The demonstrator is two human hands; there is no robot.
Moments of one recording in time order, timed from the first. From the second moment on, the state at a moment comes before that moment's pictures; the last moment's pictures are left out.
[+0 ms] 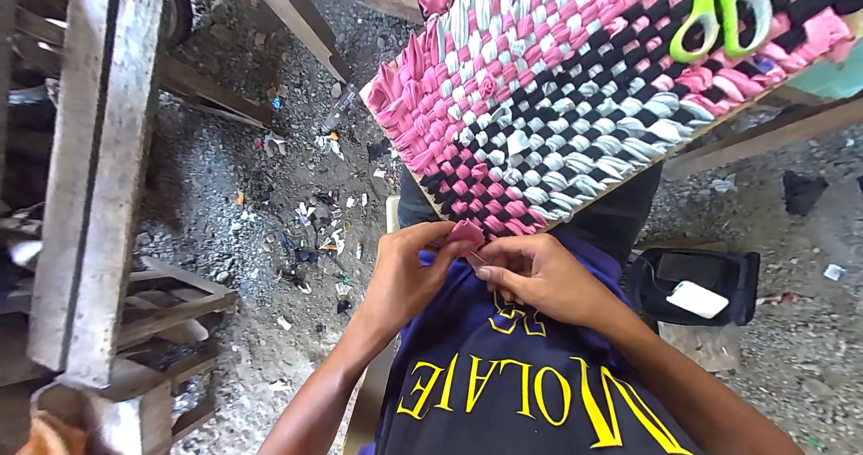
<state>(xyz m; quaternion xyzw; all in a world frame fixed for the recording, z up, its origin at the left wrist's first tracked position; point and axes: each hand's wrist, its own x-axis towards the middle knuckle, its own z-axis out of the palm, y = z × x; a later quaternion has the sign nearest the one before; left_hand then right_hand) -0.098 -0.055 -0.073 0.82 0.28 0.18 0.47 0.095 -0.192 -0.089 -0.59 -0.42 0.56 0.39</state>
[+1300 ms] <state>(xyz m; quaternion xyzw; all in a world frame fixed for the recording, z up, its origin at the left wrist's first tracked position) -0.105 -0.079 -0.087 0.88 0.15 0.25 0.38 0.085 -0.199 -0.092 -0.60 -0.37 0.53 0.48</state>
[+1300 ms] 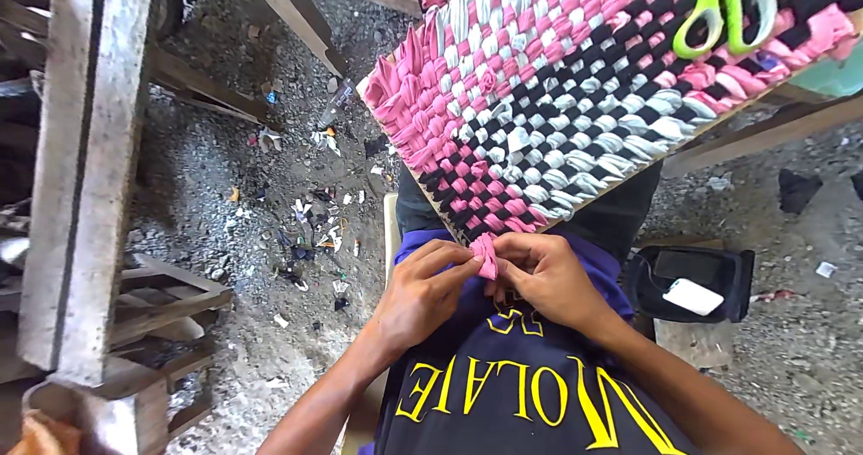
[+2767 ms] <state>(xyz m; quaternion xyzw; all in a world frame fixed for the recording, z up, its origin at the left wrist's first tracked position) -0.118 -0.074 -0.104 0.89 0.09 0.28 0.36 0.188 -0.160 -0.062 -0.57 -0.26 0.40 0.67</state>
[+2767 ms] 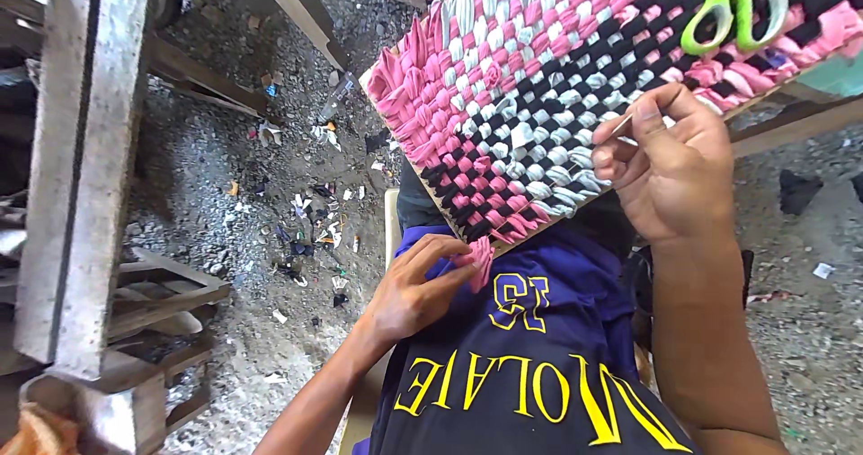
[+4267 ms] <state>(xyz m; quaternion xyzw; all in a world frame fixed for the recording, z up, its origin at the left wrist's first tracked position) -0.061 -0.009 -0.075 0.85 0.06 0.15 0.49 0.194 -0.143 -0.070 -0.60 -0.35 0.33 0.64</state>
